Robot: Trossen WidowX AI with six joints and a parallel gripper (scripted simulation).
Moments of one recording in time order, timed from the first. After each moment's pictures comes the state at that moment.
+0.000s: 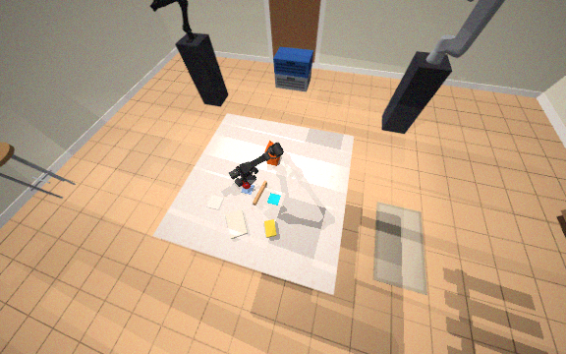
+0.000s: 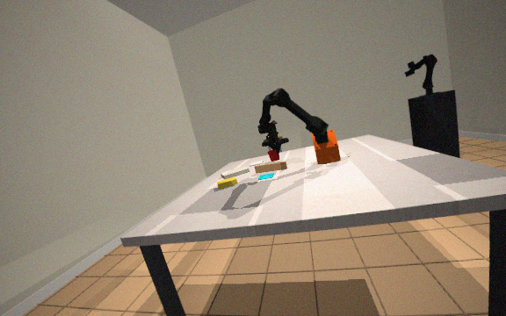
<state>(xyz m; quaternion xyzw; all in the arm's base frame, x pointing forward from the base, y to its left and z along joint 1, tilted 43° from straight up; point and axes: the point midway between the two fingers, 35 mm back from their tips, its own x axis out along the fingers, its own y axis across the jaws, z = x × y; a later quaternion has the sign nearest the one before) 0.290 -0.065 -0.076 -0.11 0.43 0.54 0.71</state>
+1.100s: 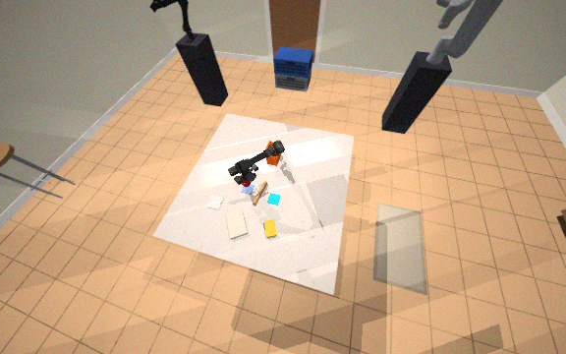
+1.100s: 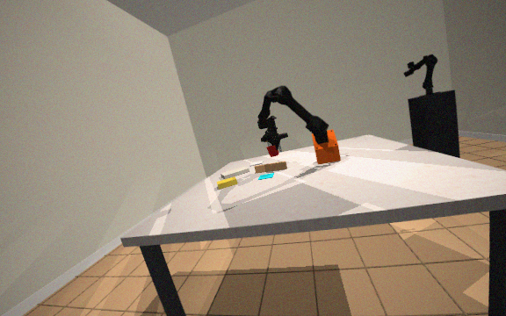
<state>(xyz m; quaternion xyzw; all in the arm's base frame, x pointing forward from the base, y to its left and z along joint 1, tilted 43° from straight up) 0.287 -0.084 -0.050 -0.11 0.43 0.54 0.71</state>
